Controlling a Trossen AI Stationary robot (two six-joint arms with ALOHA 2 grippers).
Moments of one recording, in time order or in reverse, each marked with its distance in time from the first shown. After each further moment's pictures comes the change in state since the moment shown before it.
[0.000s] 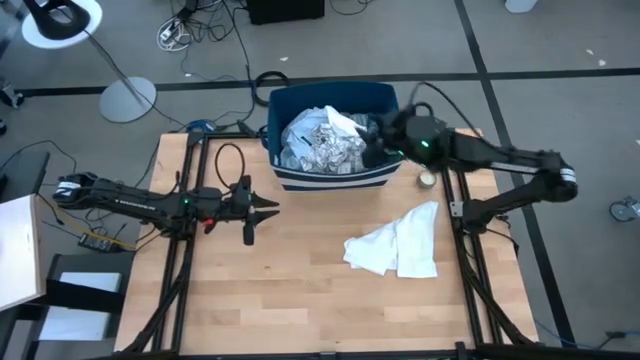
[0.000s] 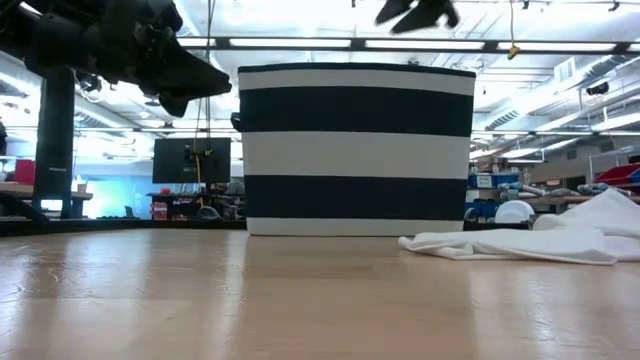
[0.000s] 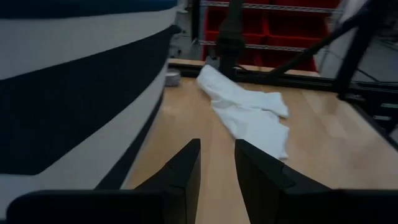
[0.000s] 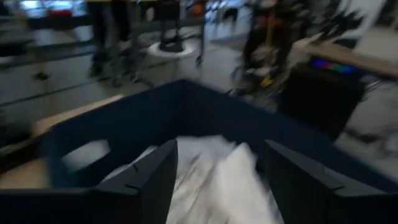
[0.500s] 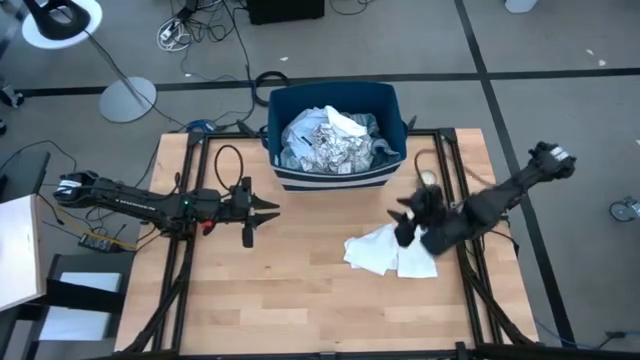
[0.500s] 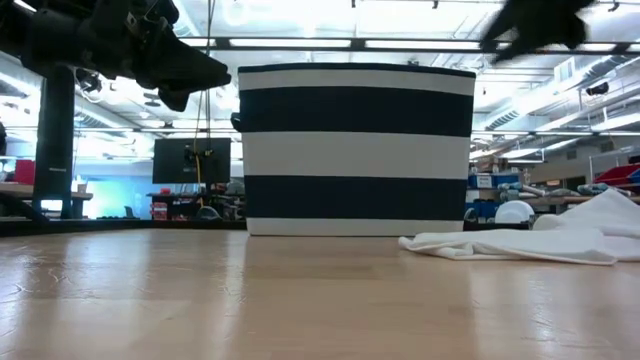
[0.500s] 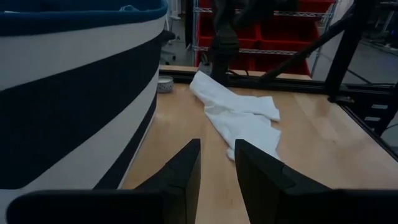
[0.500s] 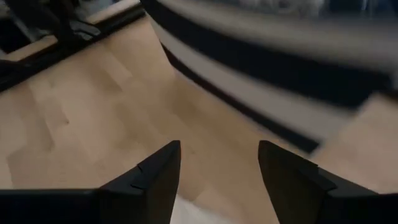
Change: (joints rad) left arm -0.036 0.000 0.000 0.026 -0.009 0.017; right arm 0.703 -0.156 -0.292 -0.609 0.308 0.970
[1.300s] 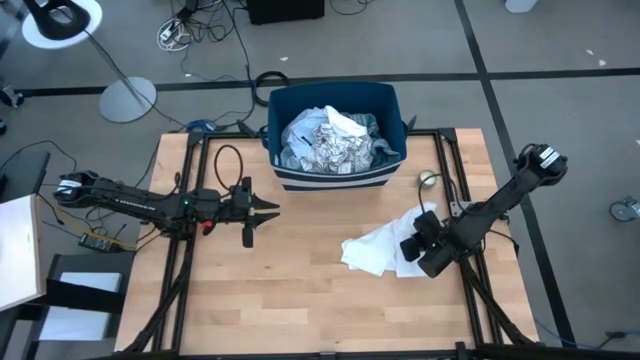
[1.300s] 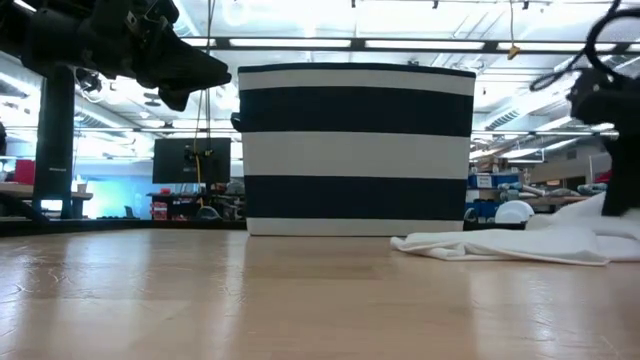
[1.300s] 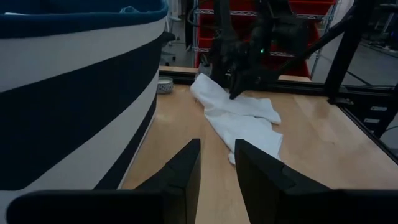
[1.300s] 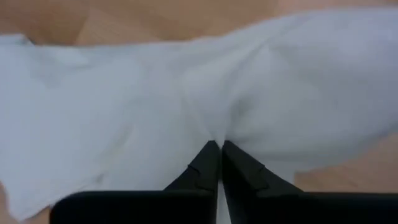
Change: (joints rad) left arm 0.000 0.000 0.000 0.004 -0.001 -0.004; right arm 0.157 0.142 -0.400 0.040 -0.377 0.726
